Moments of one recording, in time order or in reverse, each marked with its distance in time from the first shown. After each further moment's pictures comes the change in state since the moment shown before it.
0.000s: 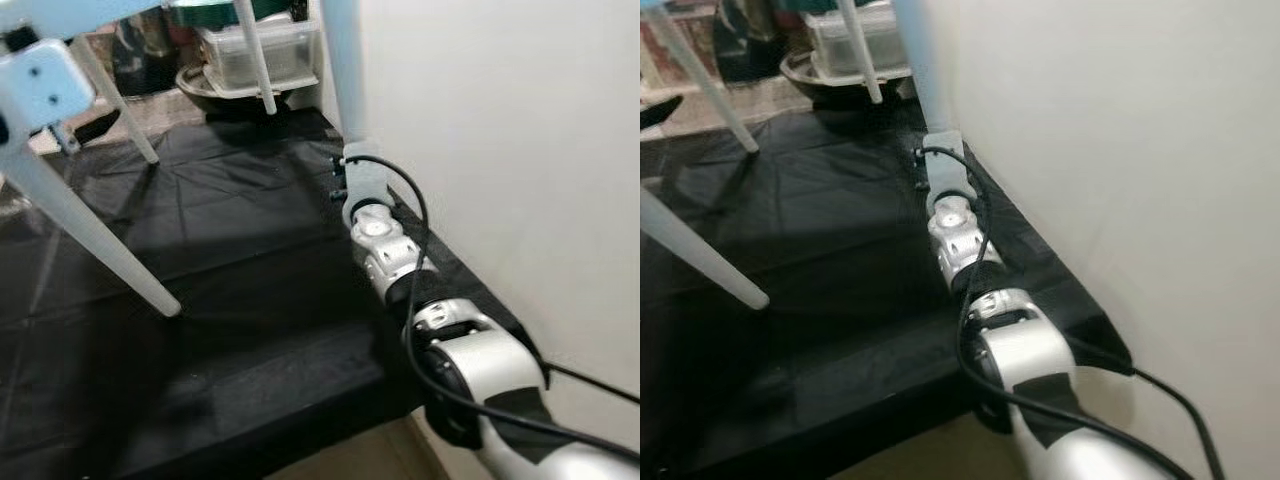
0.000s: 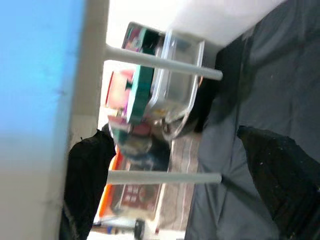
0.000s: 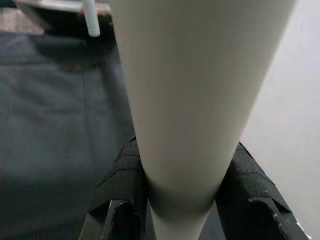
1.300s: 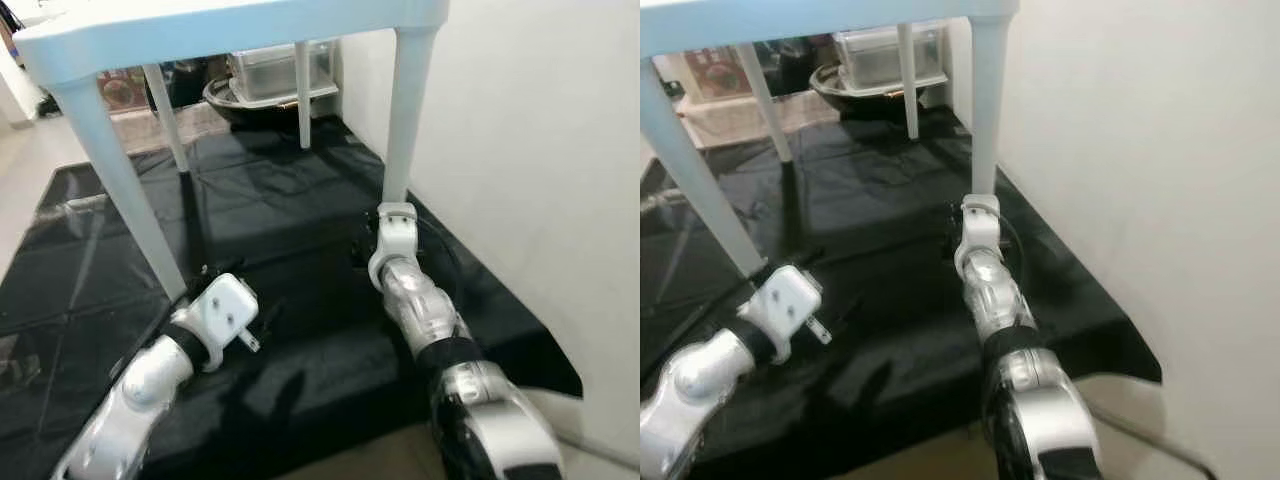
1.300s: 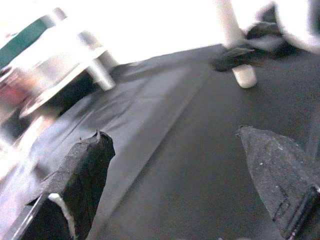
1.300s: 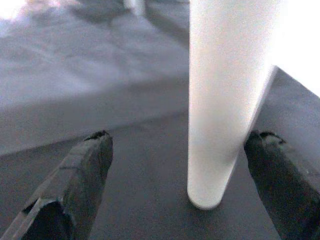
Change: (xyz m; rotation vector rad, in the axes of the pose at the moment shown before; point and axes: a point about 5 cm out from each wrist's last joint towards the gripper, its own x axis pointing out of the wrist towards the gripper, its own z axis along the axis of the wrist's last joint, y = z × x) left arm -0.060 -0.257 0.052 -0.729 -0.050 -0.149; right arm -0.037 -0.028 -0.073 0.162 0.022 0.203
